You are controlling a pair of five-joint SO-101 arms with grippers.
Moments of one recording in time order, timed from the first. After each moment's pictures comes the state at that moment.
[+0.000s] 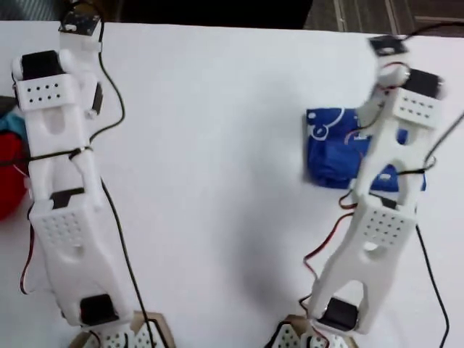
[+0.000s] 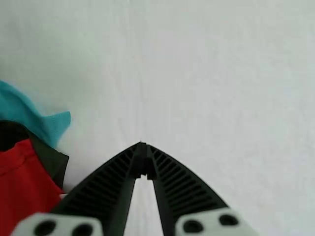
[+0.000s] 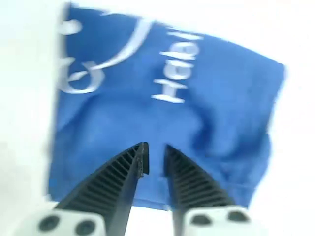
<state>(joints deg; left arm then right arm) -19.8 37.2 -54.4 98.2 -16.6 13.5 43.8 -55.5 97.8 30.1</state>
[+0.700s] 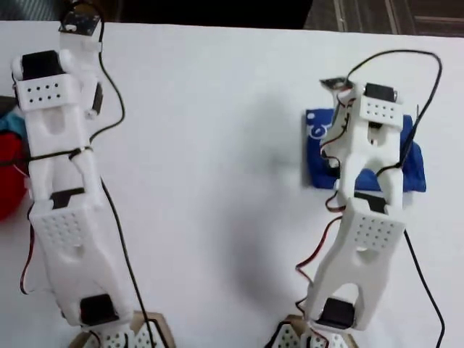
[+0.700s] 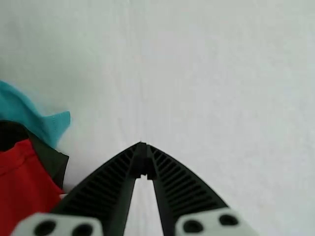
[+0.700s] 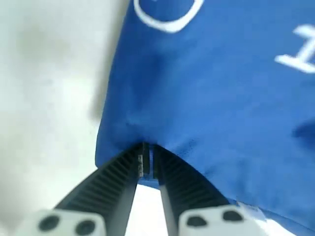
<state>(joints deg) -19.8 37.2 -54.4 98.2 -16.6 9.1 37.8 -33.6 97.1 30.1</state>
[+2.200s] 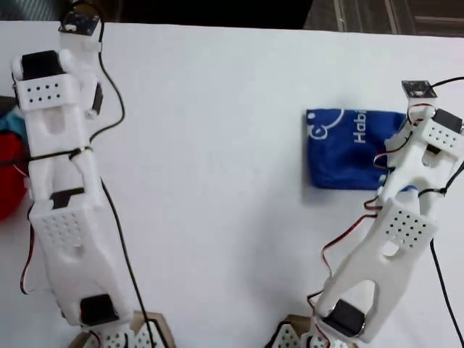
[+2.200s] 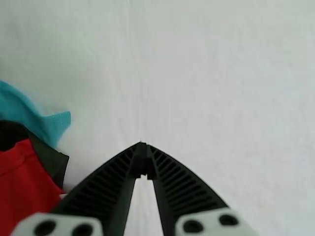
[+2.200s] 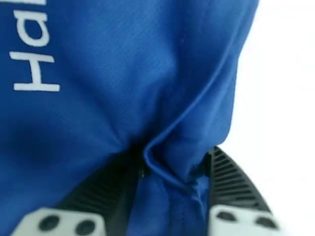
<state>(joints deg) -19.8 37.2 -54.4 98.2 -16.6 28.0 58.2 -52.7 83.0 33.1</state>
